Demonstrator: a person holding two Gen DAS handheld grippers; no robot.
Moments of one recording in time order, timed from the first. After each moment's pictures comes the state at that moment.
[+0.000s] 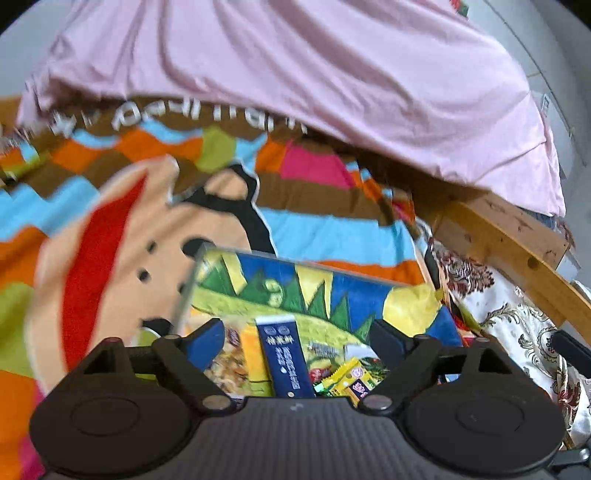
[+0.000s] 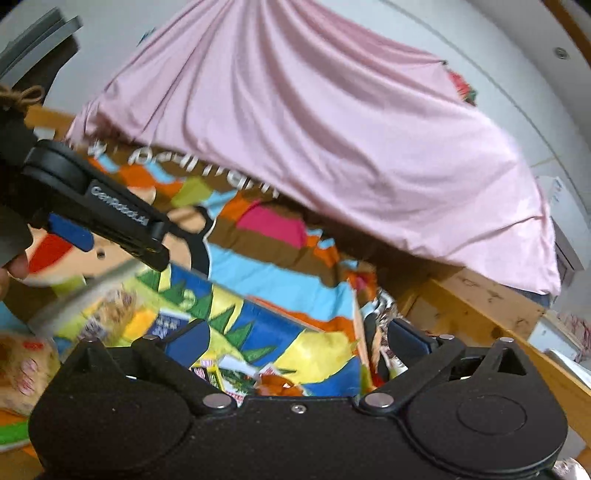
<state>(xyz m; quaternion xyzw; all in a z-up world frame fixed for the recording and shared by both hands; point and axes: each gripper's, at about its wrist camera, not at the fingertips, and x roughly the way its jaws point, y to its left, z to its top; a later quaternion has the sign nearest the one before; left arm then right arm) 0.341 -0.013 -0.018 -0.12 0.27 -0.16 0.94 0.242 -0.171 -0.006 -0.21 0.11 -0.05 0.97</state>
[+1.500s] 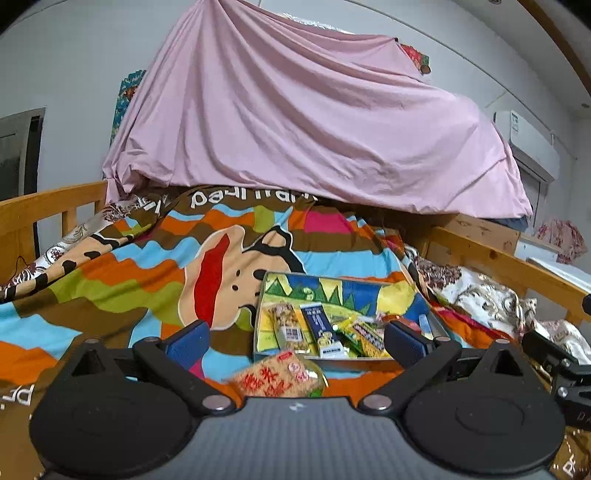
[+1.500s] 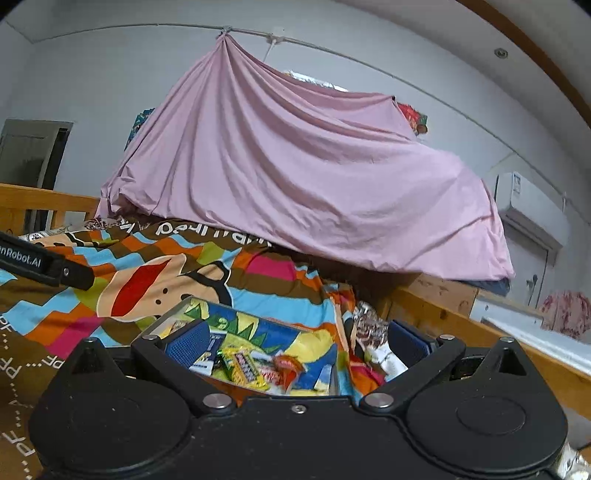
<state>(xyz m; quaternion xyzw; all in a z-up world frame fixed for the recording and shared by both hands) 0.093 0.042 0.019 -0.06 0.17 -0.11 0.98 0.014 -0.173 0.033 -0.13 0.07 -0.03 0.99</state>
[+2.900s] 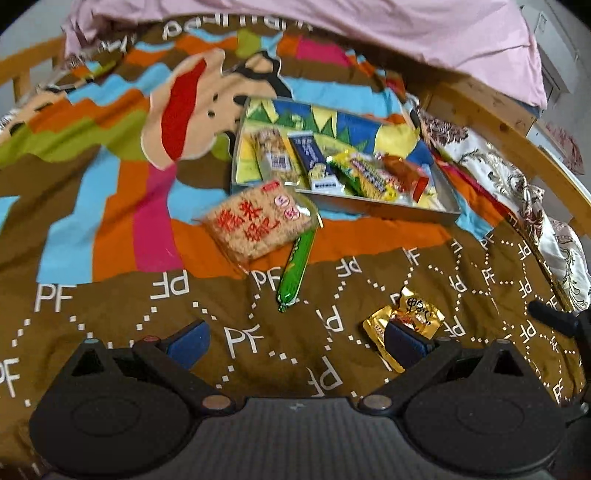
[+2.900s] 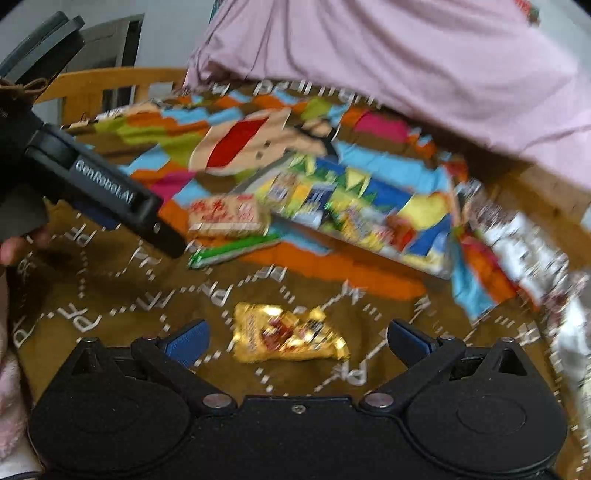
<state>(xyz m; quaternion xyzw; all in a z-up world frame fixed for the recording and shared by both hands) 0.149 0.040 -0.041 -0.06 0.44 -0.16 0.88 0.060 -0.149 -0.033 -0.14 0.33 0.11 0.93</state>
